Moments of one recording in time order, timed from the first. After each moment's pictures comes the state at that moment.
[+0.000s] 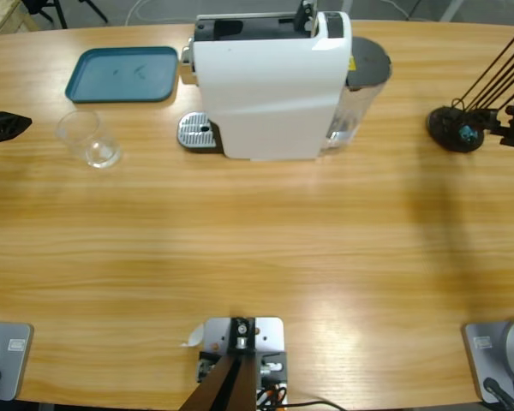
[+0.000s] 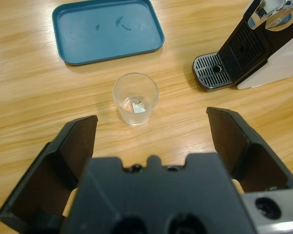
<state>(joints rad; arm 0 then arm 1) -0.57 1.03 -0.66 0.28 0.08 -0.21 0.16 1.46 -0.46 -0.24 -0.25 0.26</state>
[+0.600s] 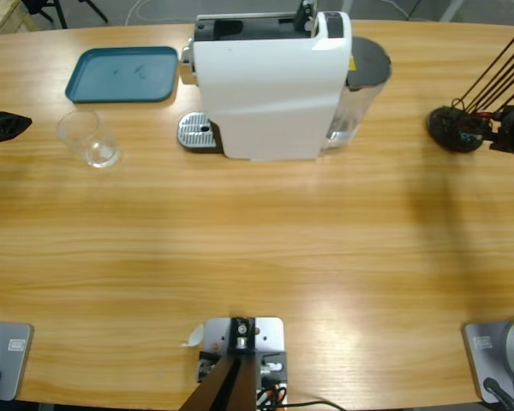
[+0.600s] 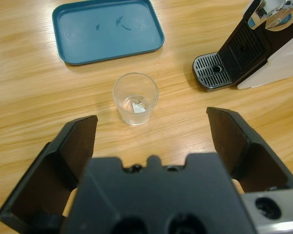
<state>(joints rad) -0.57 1.03 -0.66 0.28 0.08 -0.21 0.16 1.53 -0.44 -0.31 -0.27 0.28</state>
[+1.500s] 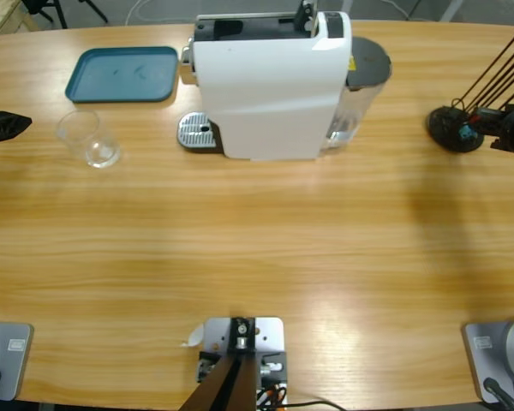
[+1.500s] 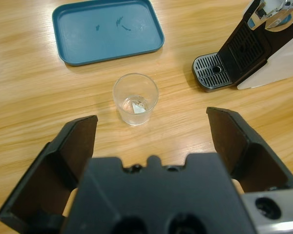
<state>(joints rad) -0.57 1.03 -0.66 0.28 0.08 -0.21 0.16 1.54 -0.42 -0.33 -0.28 0.28</state>
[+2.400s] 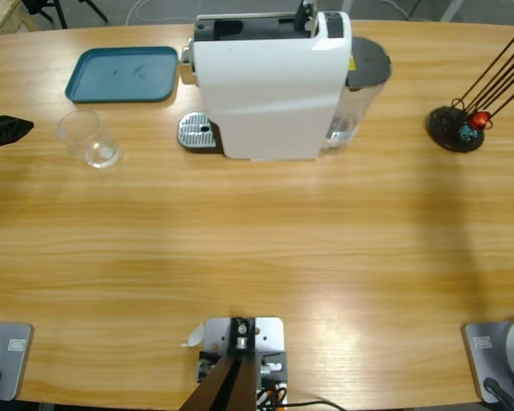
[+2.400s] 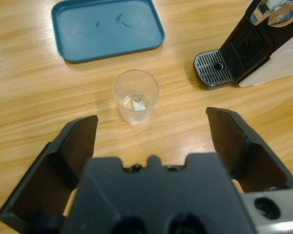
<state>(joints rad) -0.57 1.03 -0.64 0.27 0.08 -0.21 0.20 1.11 -0.52 0.08 -0.24 0.28</state>
